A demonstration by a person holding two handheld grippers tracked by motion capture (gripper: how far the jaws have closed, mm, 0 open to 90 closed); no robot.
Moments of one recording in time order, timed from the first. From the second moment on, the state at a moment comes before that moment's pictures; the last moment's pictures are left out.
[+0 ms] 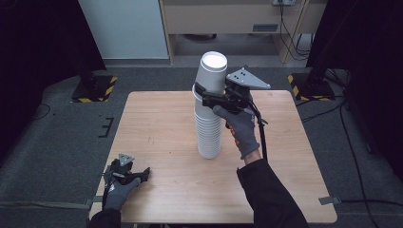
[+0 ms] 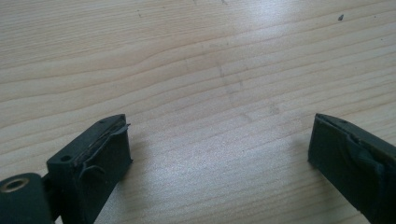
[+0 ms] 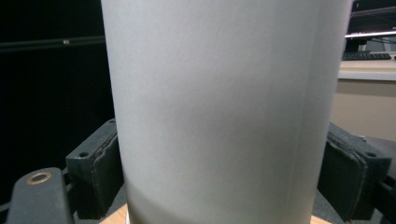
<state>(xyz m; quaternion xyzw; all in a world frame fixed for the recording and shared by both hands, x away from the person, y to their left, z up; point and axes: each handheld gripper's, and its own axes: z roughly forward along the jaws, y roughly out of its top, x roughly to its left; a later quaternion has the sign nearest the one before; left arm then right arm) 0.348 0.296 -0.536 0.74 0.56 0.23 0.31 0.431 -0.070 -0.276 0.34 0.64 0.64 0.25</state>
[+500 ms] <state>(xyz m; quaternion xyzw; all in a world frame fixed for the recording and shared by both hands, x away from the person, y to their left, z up) 0.348 0.296 -0.536 0.74 0.56 0.23 0.31 0.425 -0.084 -0.262 0.34 0.60 0.67 0.25</state>
